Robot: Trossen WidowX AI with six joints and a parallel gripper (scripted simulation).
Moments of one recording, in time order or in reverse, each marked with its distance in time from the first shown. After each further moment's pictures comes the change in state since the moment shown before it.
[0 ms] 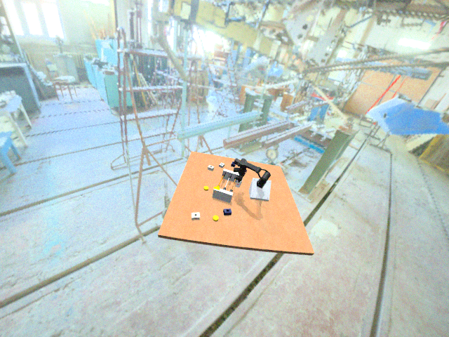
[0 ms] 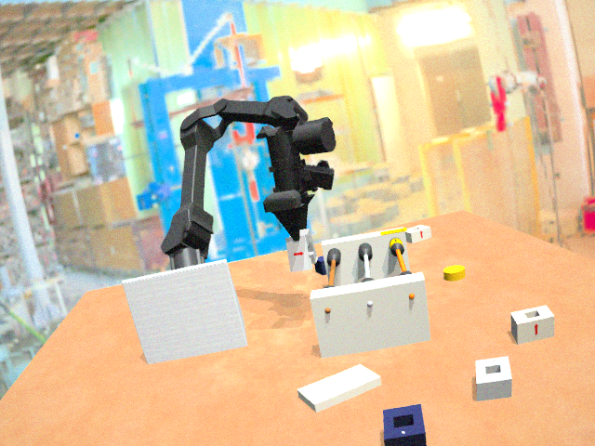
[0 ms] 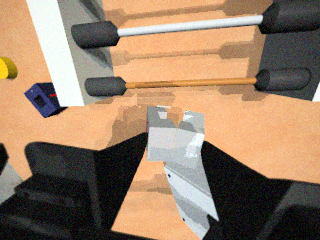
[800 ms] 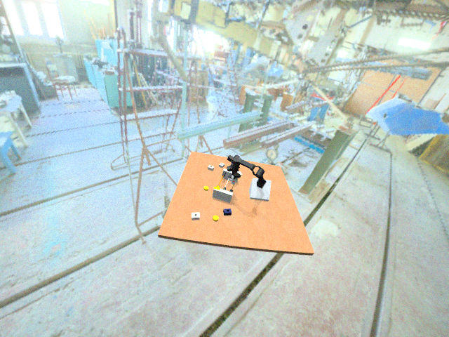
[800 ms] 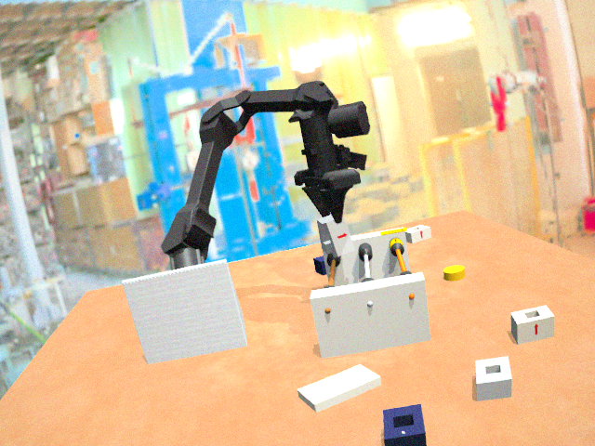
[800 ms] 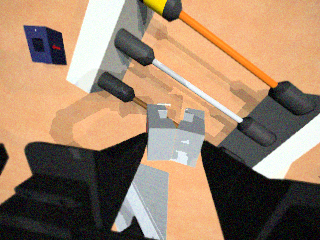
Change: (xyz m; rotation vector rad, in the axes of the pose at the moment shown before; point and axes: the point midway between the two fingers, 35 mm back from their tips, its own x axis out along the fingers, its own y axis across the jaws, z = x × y) arm -0.020 0.013 0.066 -0.610 -0.002 -0.017
